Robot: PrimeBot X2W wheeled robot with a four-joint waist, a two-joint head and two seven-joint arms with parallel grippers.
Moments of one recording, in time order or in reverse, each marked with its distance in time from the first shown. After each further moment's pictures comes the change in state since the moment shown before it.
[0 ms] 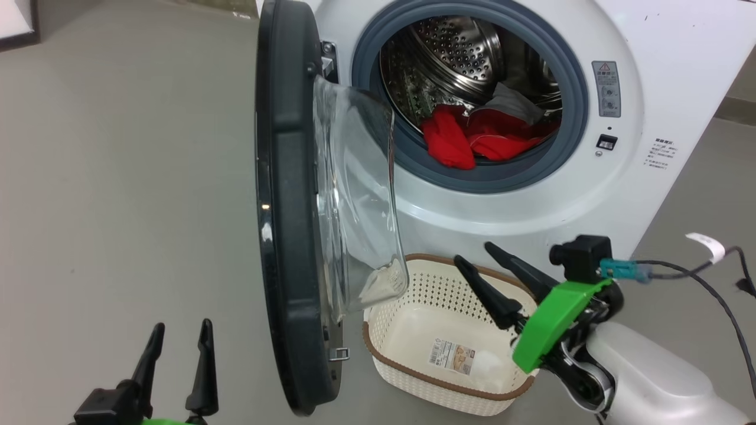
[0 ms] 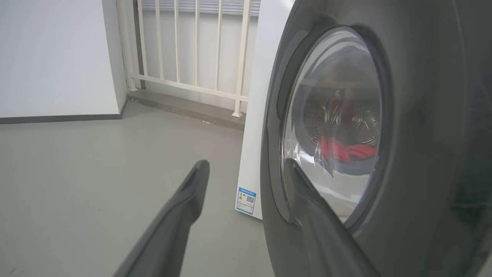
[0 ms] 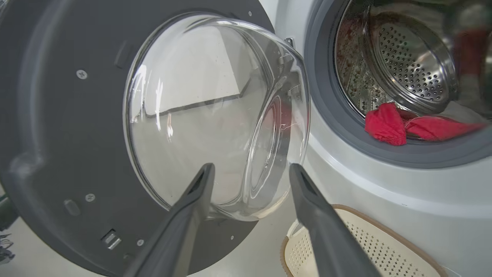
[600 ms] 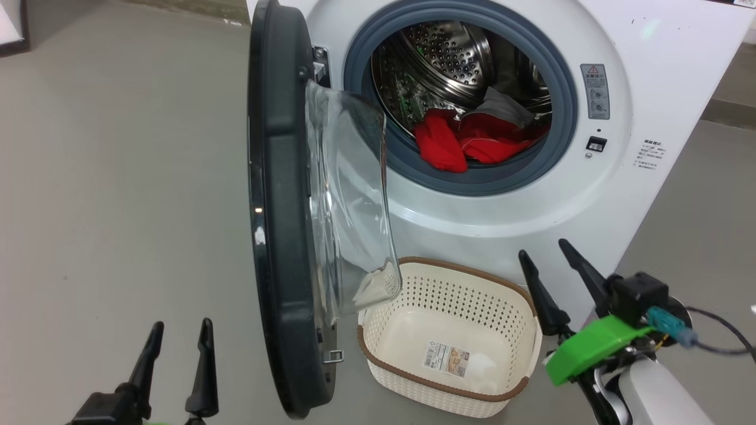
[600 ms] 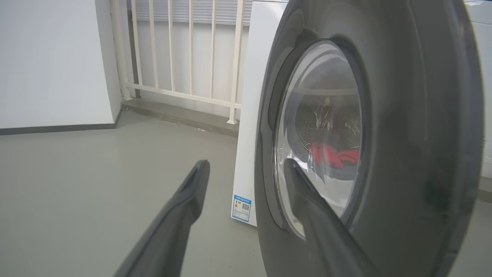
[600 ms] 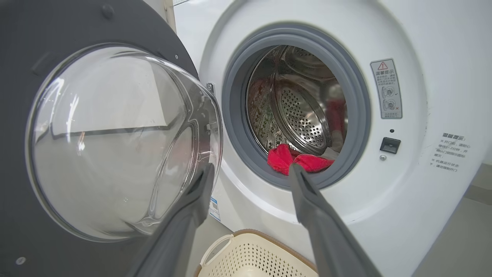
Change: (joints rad) left arm 0.025 0.001 -0.001 -0.048 0.012 0.001 0.000; right arm 0.293 0.205 -0.646 -0.048 -0.722 0.001 -0.046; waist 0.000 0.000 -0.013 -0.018
